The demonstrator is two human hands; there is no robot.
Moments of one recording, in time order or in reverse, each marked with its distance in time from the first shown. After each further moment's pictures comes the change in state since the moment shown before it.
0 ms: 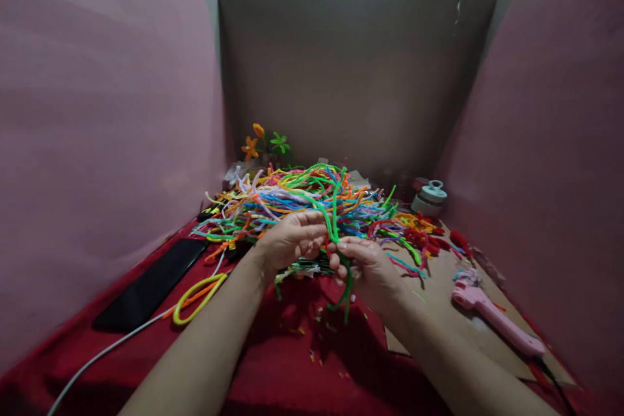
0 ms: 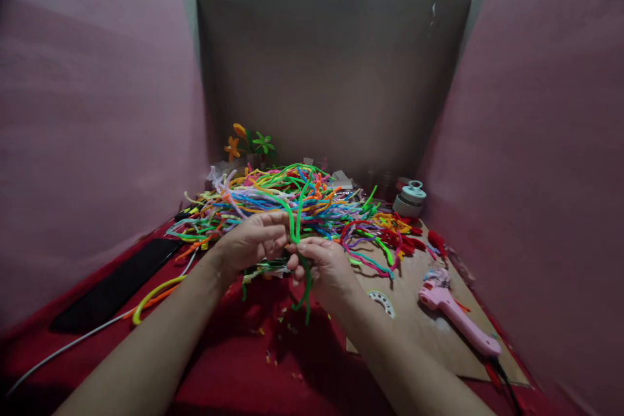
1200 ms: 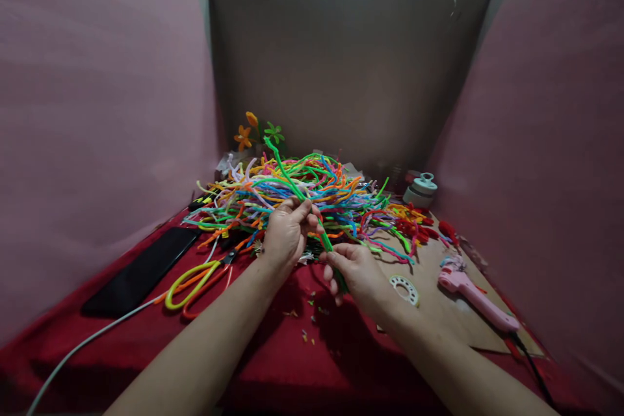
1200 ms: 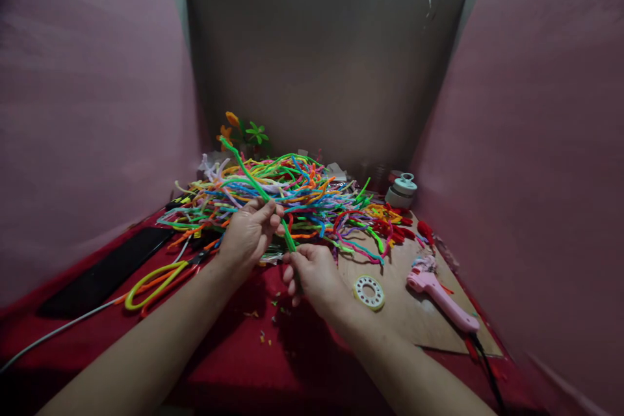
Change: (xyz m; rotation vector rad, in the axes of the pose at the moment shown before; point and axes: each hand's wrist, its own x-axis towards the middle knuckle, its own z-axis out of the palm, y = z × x) left_hand 0.010 -0.021 0.026 -0.185 0.425 0.433; right_hand -0.018 0.019 -0.003 -0.438 0.105 0.053
